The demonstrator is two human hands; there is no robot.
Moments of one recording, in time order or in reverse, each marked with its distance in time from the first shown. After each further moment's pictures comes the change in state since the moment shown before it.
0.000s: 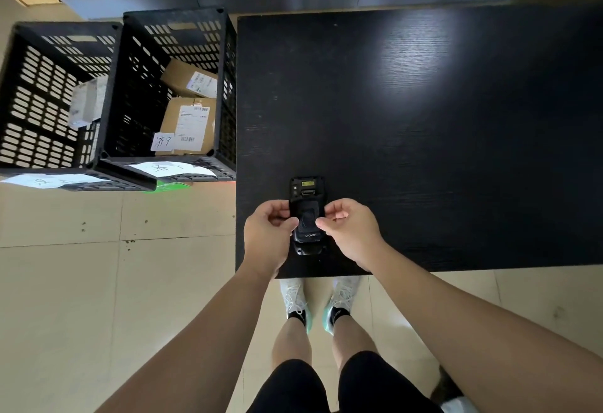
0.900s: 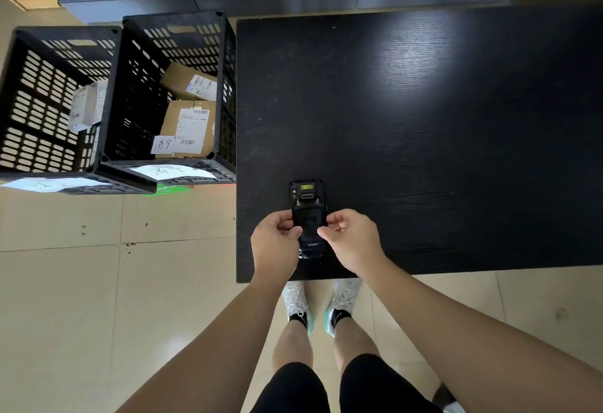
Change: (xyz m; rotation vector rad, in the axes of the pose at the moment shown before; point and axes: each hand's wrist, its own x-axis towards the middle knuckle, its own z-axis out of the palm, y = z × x) left_hand -0.011 -0.004 0.010 0.189 0.048 0.034; right_hand -0.009 0.007 0.005 -0.139 0.064 -0.031
